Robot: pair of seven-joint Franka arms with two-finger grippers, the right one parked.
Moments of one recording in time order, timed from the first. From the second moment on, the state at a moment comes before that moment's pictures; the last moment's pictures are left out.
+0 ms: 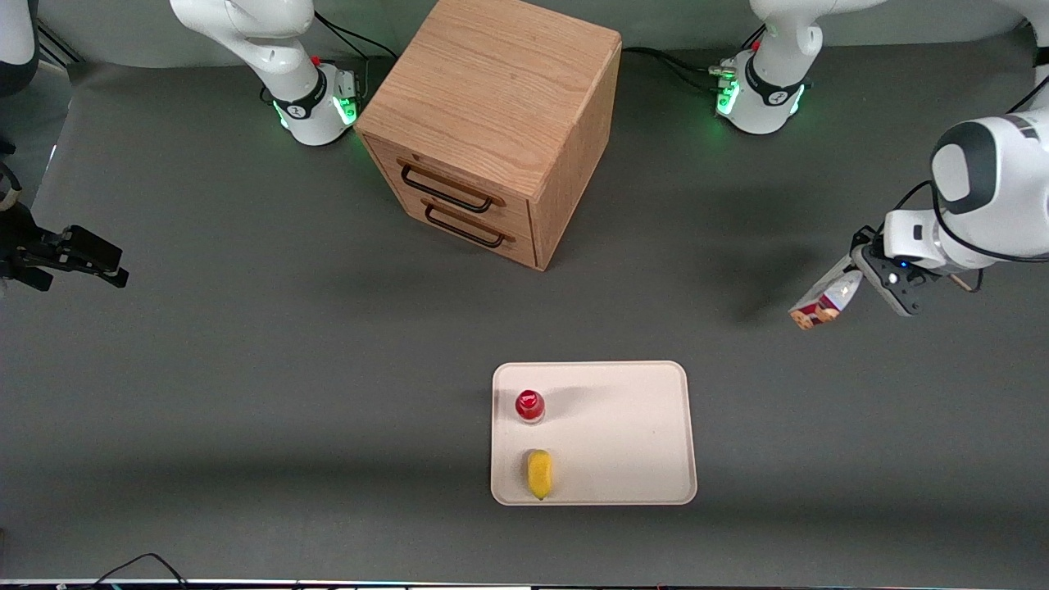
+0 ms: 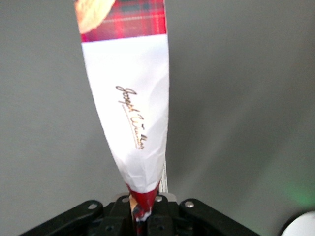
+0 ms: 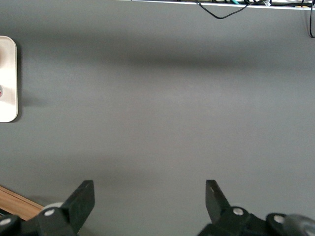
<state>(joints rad) 0.13 0.07 -0.05 -2.09 -0.11 1.99 0.97</state>
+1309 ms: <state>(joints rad) -0.22 0.89 -0.16 -1.03 0.02 1.96 -0.17</state>
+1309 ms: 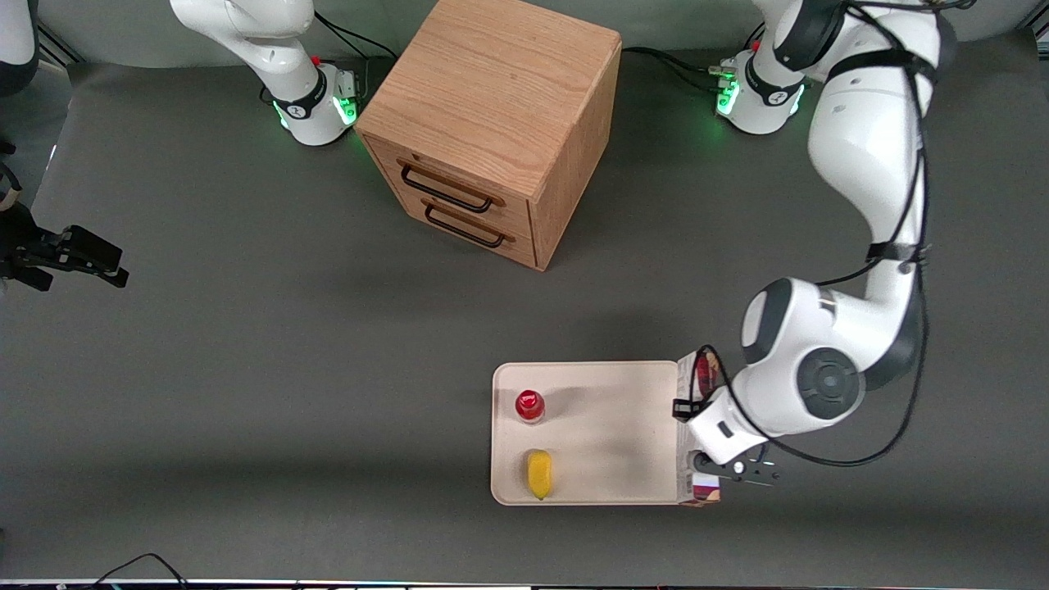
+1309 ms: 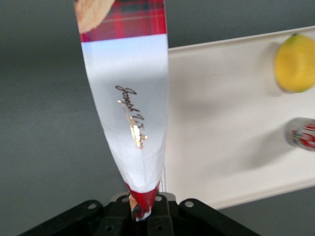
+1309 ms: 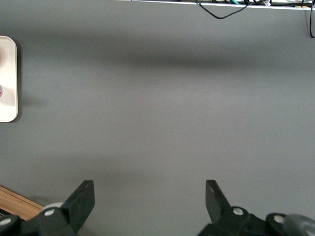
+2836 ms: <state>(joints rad) -0.23 1.00 -0.14 -1.12 0.03 2.22 -0.27</state>
